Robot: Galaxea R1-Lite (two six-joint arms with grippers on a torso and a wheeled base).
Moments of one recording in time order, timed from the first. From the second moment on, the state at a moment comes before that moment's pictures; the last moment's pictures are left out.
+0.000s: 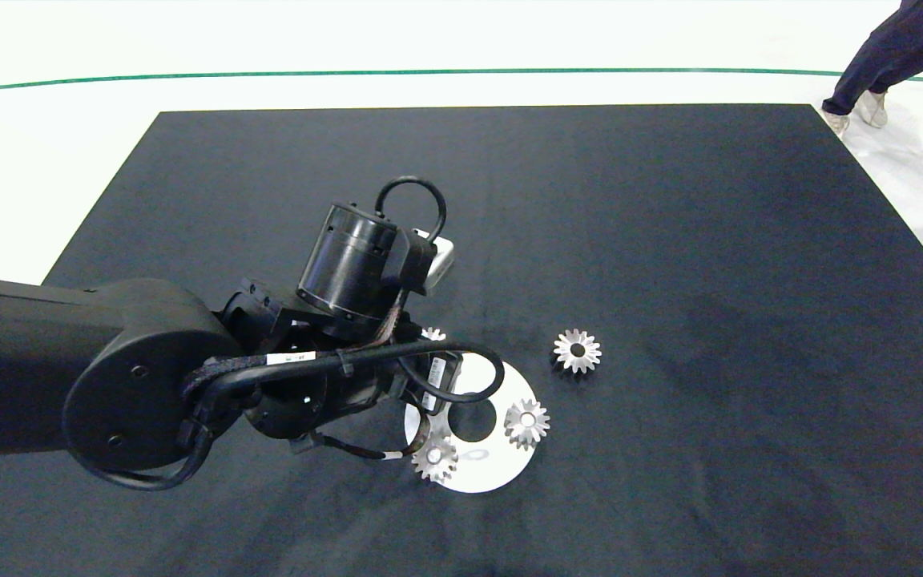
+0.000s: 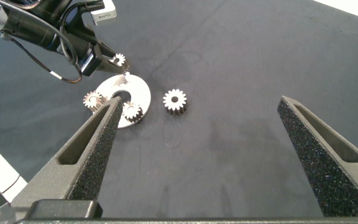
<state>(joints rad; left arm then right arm) -0.77 1.73 -1.16 0.02 0.33 -0.03 0.69 0.81 -0.94 0.17 -0.11 -0.22</state>
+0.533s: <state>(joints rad) -0.81 1.74 -1.16 -0.01 0.33 -0.03 0.69 0.81 -0.94 0.17 -0.11 -0.22</state>
